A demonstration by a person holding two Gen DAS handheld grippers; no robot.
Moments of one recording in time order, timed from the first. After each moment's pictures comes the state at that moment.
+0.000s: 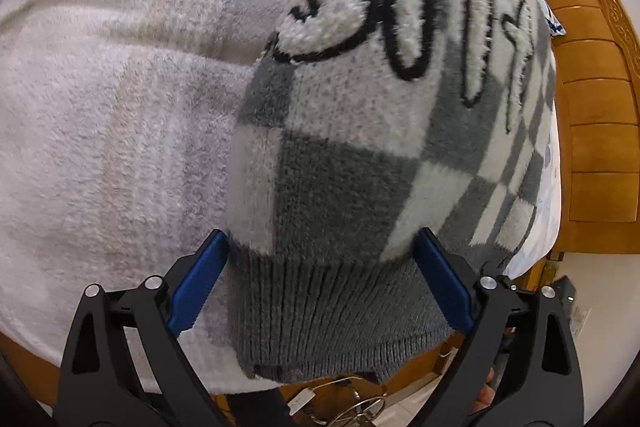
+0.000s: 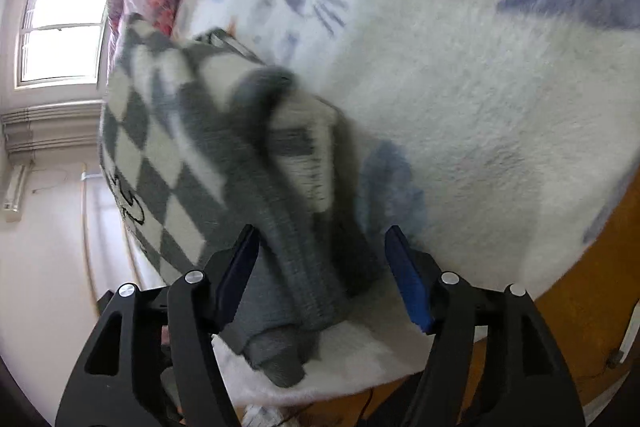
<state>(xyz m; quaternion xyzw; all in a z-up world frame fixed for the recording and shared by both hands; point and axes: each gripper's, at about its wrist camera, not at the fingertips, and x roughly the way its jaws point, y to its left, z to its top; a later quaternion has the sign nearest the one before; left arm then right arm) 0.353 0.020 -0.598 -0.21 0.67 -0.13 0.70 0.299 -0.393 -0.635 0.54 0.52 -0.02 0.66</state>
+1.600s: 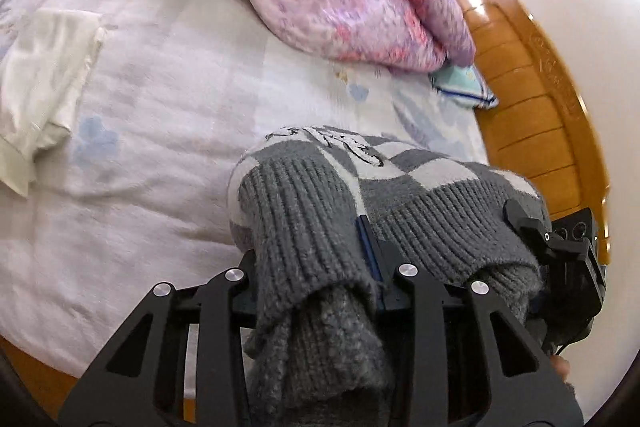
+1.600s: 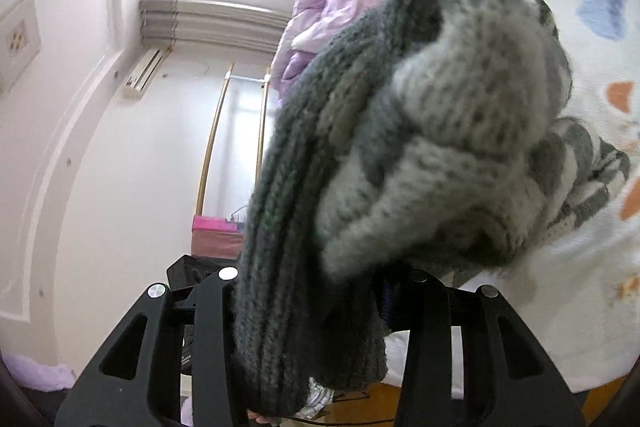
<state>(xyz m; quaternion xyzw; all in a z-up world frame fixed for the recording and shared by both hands) 0.436 0.111 -0.386 -0.23 0.53 -0.16 0.80 0.453 -0.239 -0.386 0.49 0.44 0.28 0.70</state>
